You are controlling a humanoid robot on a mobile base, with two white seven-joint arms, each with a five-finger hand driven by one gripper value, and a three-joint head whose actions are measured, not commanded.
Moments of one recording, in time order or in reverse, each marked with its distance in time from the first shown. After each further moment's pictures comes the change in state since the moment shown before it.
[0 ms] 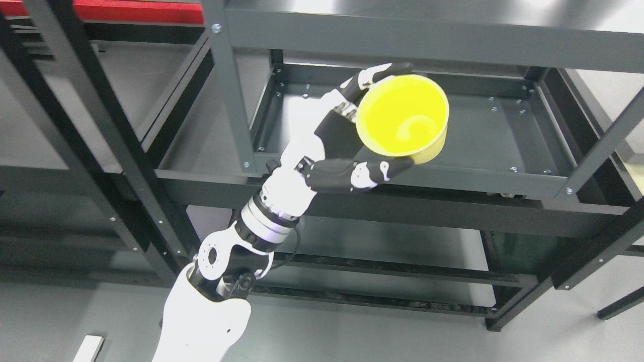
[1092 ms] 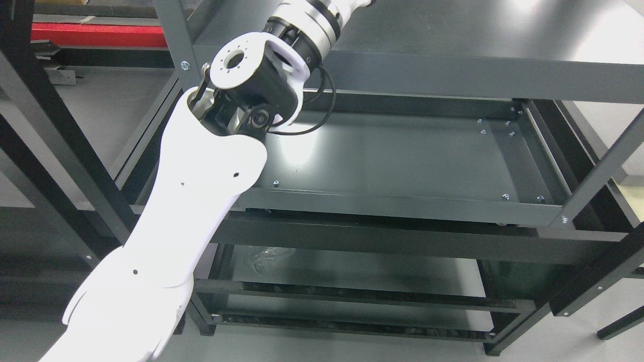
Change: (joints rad) left arm -0.641 0.000 -0.071 0.260 0.220 0.498 0.569; right arm 0.000 0.000 0.000 0.000 0.000 0.000 0.002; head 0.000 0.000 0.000
